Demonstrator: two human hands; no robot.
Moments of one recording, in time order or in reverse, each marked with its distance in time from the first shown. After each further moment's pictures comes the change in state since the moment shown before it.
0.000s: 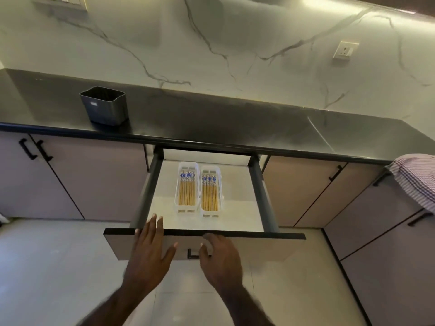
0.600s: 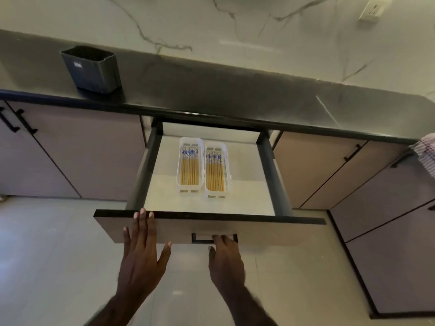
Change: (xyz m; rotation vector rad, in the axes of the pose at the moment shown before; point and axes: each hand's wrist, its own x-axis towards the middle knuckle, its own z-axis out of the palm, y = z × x) left_hand -0.004 -0.053 0.069 0.092 0.092 0.023; right_hand -0.002 0.054 0.083 -0.120 -0.191 0.168
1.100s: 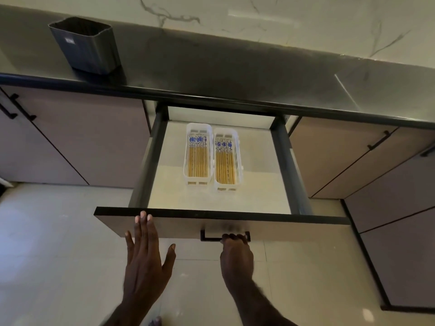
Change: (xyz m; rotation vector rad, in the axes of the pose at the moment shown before) left_hand 0.002 -0.010 0.020 -0.089 0.020 -0.032; right_hand 0.034 0.007 0.029 -0.165 -0.092 0.036
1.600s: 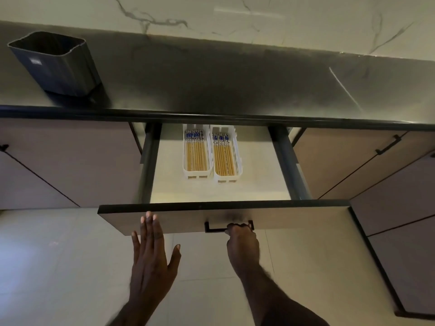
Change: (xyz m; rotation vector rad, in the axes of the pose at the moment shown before) left_hand 0.112 -0.010 0.013 -0.015 -0.051 0.046; right_hand 0.119 -0.020 -0.035 0.052 0.050 0.074
